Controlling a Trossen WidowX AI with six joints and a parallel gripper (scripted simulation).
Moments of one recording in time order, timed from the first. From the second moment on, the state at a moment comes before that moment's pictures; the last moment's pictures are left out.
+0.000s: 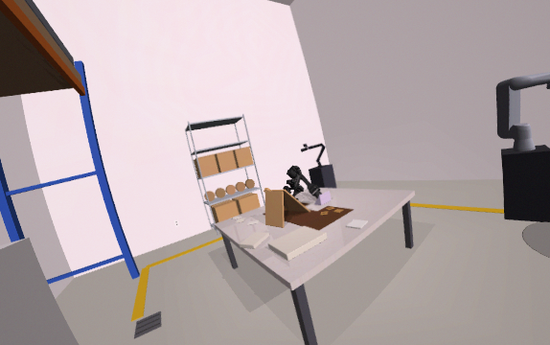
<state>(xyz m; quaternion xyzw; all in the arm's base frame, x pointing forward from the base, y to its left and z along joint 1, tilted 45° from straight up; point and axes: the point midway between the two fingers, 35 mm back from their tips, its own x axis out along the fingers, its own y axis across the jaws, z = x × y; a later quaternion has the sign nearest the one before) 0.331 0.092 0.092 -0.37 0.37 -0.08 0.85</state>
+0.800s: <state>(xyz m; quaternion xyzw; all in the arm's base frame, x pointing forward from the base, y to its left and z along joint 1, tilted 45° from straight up) 0.333 0.078 0.106 -0.37 0.37 -0.08 0.85</state>
